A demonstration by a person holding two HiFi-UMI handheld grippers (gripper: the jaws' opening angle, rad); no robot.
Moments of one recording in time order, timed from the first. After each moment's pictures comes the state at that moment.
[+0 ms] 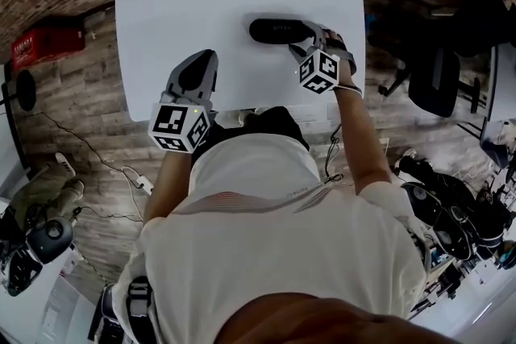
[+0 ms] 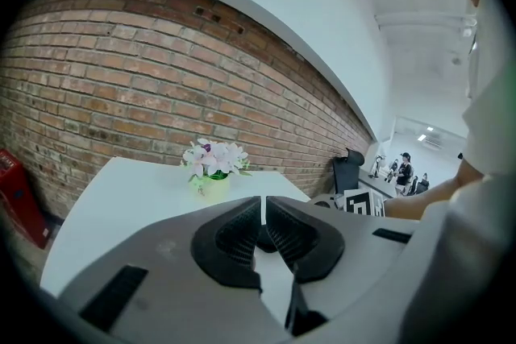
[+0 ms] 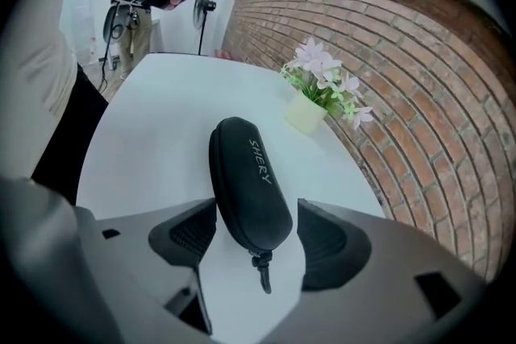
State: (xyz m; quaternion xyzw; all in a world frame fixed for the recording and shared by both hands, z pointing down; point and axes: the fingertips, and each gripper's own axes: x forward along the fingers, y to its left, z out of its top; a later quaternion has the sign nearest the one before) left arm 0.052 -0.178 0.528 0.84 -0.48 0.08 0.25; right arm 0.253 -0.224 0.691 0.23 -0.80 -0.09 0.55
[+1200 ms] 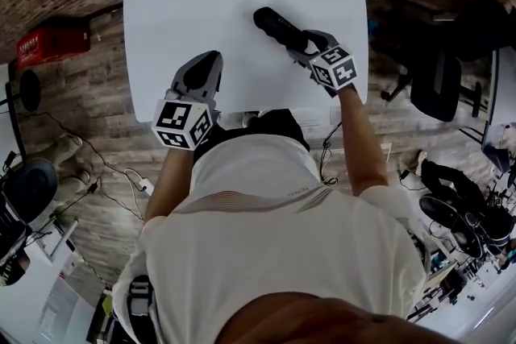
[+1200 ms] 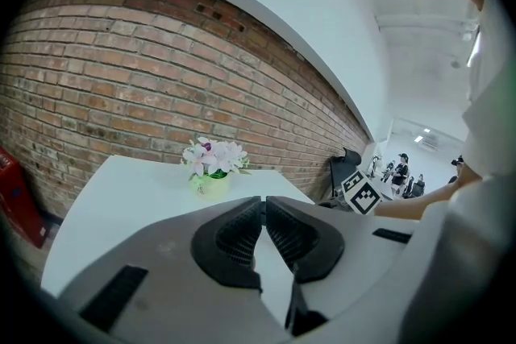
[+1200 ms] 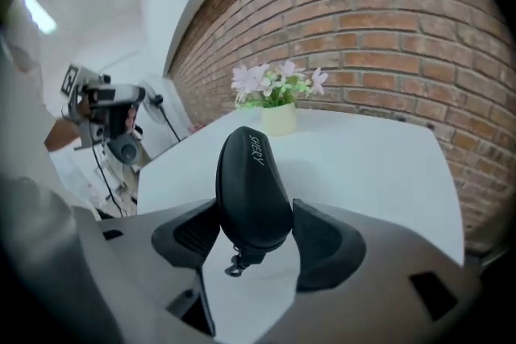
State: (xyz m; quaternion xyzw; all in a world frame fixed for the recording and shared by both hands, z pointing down) left arm 0.045 -0.178 0.527 0.84 -0.47 0.09 0.25; right arm 0.235 -0.218 0.669 0.28 -0.86 0.24 0.35
